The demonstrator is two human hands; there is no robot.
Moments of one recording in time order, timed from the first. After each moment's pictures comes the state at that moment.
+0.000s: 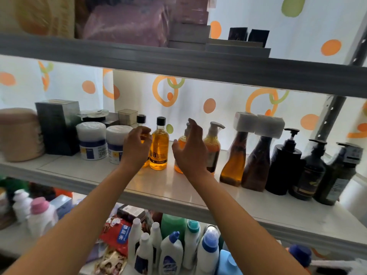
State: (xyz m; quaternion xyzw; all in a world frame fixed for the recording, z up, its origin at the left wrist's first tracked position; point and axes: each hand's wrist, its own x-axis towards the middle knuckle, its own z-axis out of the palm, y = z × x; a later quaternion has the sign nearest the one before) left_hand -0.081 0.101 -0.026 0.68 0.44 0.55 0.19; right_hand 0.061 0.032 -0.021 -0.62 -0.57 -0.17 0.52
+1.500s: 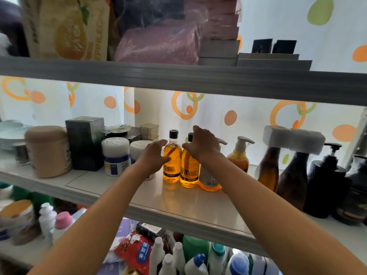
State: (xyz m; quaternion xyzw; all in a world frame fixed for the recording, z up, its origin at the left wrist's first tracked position) left_hand -0.115 0.164 -0.014 0.81 0.47 0.34 0.12; right_hand 0.036 0.095 0.039 -0.73 -0.61 -0.14 0.28
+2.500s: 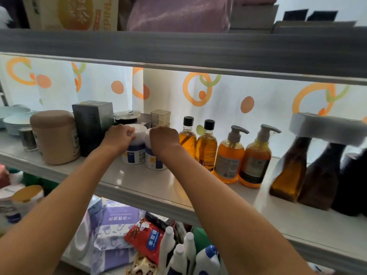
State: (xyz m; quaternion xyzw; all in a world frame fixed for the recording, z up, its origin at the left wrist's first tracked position) left_hand -0.225 0.216 -0.015 0.74 0.57 0.34 0.07; right_hand -0.079 0.160 0.004 -0.63 -0.74 -0.20 0.14
